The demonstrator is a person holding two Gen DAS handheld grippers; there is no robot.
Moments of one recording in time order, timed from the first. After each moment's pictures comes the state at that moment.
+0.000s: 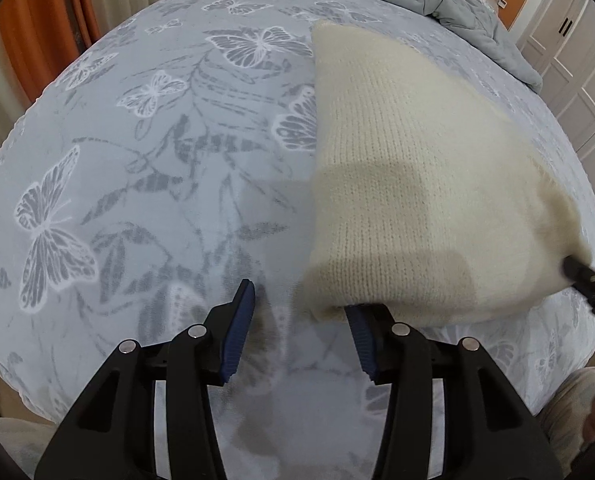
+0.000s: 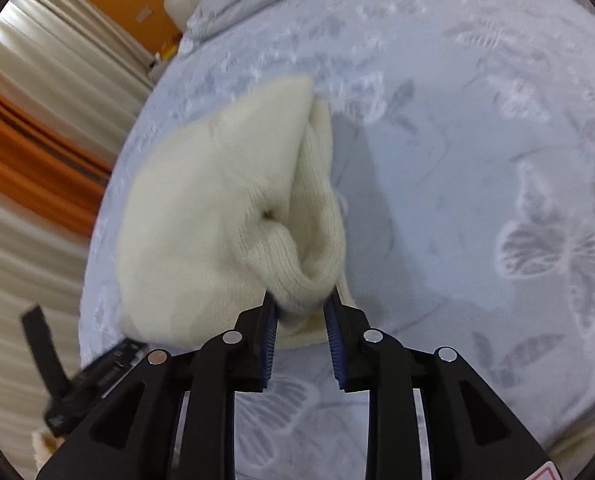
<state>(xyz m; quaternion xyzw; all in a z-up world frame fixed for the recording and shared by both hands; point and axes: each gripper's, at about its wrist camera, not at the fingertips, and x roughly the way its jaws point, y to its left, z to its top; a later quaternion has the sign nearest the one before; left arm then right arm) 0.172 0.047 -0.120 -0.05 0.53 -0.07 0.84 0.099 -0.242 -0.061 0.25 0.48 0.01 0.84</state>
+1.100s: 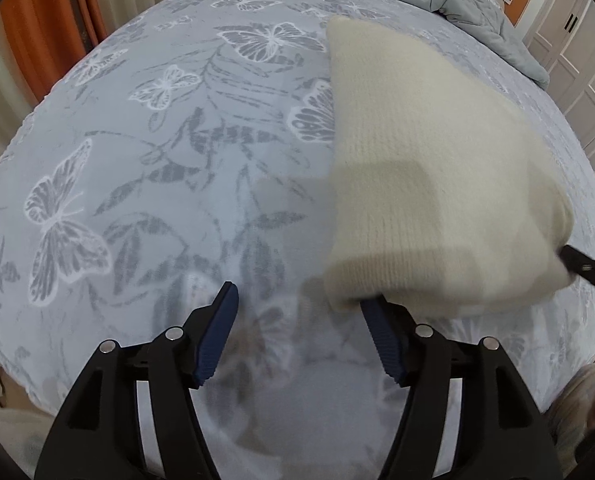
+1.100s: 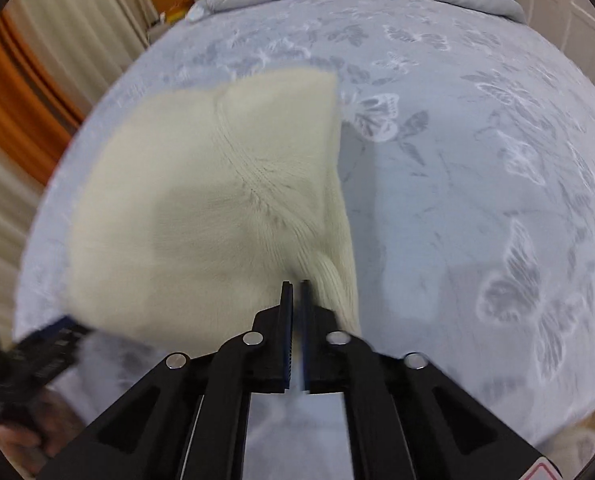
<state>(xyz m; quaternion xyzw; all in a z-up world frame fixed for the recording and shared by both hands) 0.166 0.050 -0.118 -0.04 0.54 -0.06 0.84 0.112 -0.230 -0.069 0.14 0.51 -0.02 0.85</state>
